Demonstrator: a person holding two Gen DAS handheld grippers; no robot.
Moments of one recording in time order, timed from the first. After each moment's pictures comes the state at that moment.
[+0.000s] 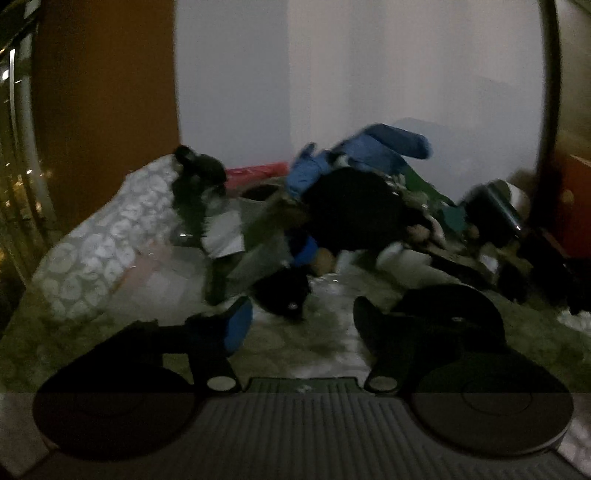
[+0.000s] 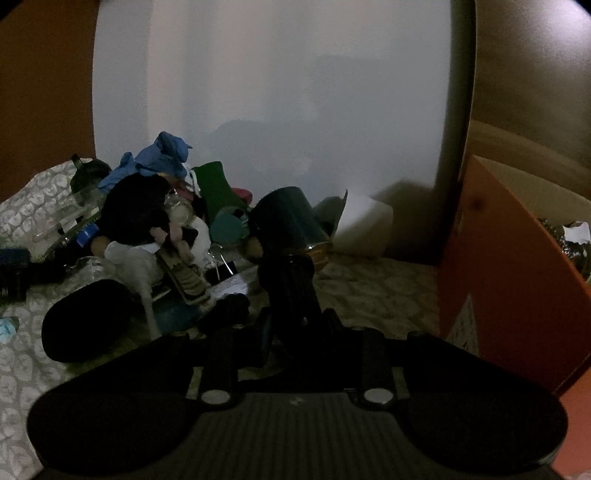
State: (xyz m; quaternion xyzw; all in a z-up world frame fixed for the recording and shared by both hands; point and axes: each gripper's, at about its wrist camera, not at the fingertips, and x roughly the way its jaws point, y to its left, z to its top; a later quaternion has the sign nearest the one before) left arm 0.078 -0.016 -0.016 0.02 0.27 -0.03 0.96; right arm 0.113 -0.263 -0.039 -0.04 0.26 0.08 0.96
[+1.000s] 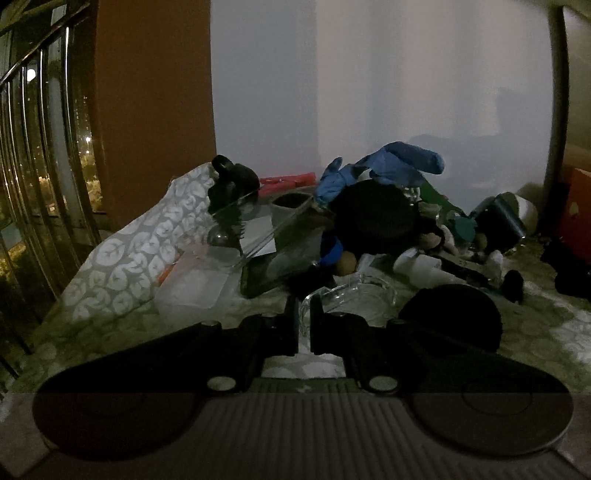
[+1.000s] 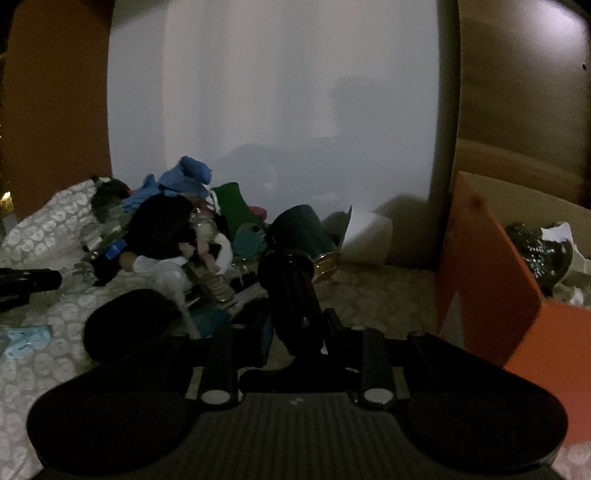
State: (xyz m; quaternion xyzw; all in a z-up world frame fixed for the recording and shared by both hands) left arm 0.053 -0.009 -0.001 0.01 0.25 0.01 0.97; right arm 0.079 -0.256 -0.022 -0.01 0.24 0.08 0.97
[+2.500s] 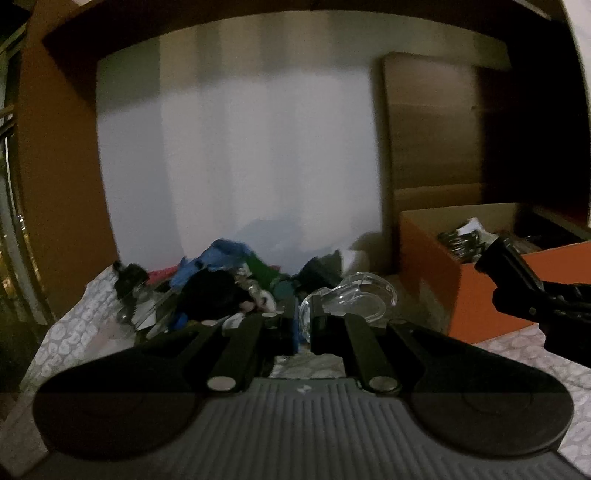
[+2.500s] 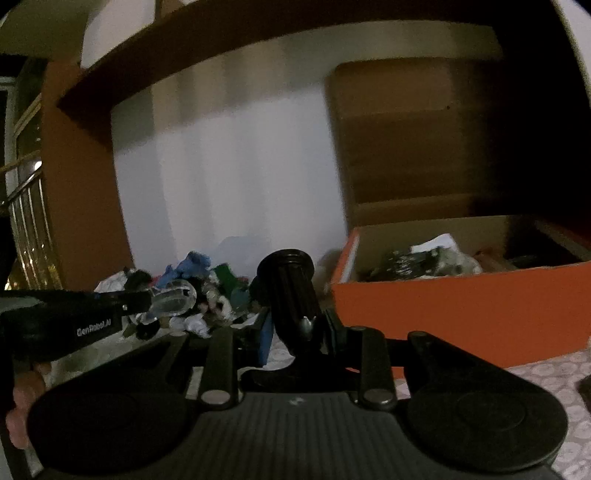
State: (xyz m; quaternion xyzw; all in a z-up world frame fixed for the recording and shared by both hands) left arm -0.037 -0.129 0.055 0.07 0.16 -0.11 0.98; right arm -0.073 -0.326 0.019 0.09 0.13 0.05 0.99
